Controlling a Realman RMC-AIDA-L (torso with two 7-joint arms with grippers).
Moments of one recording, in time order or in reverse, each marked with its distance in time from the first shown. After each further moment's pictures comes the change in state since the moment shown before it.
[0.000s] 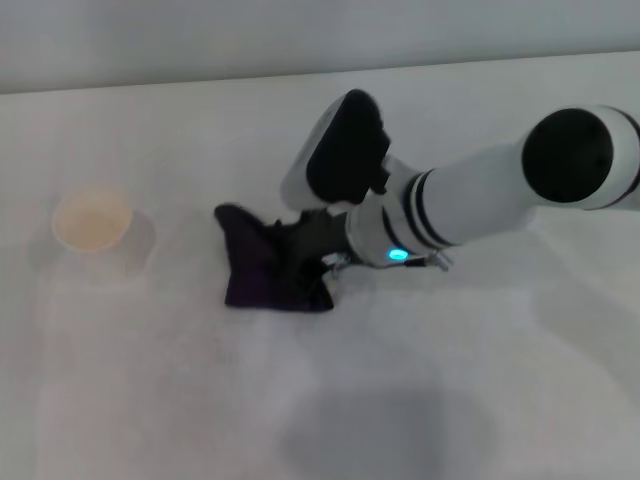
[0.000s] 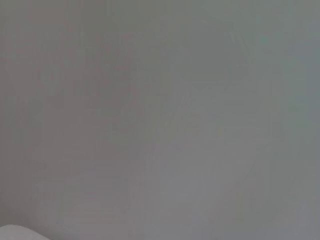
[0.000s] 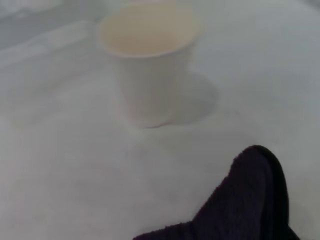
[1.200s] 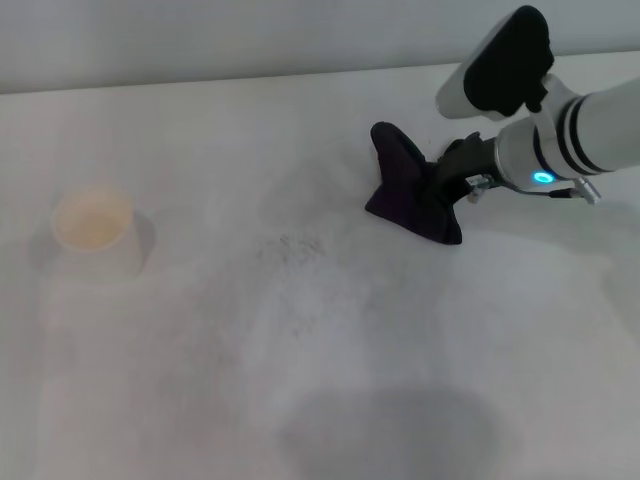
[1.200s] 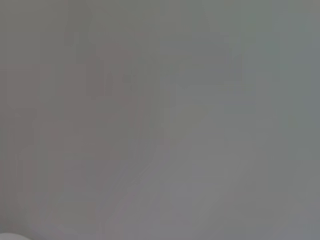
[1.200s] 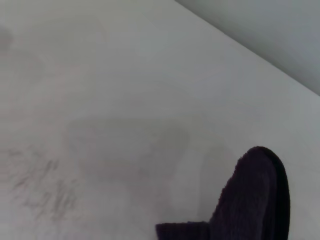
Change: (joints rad) left arm -0.005 0.004 -0.001 0.009 0.000 0.002 0.000; right arm -0.146 -0.013 0.589 -0.091 -0.469 0.249 -0.056
